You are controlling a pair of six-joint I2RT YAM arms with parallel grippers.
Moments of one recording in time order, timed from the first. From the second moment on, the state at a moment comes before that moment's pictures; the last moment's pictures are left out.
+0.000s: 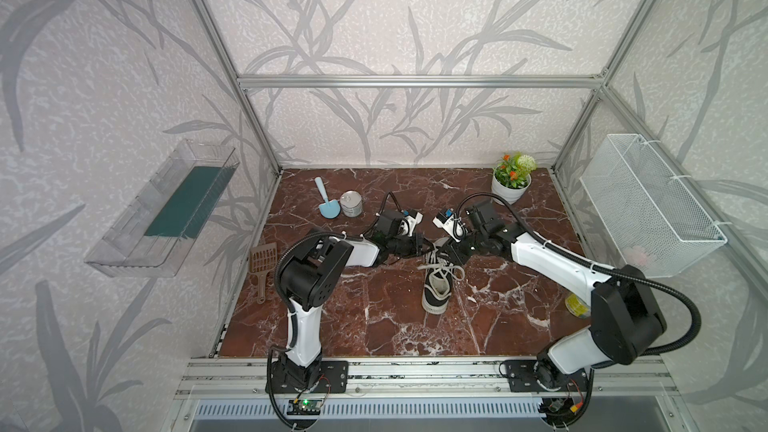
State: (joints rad) left arm -0.53 1.96 0.97 0.39 0.71 -0.72; right arm 0.53 1.55 1.03 -0.44 -0.42 -0.12
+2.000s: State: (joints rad) left arm -0.49 1.56 0.77 0.00 0.69 0.09; right arm 0.53 1.61 1.02 -0.39 -0.36 0.09
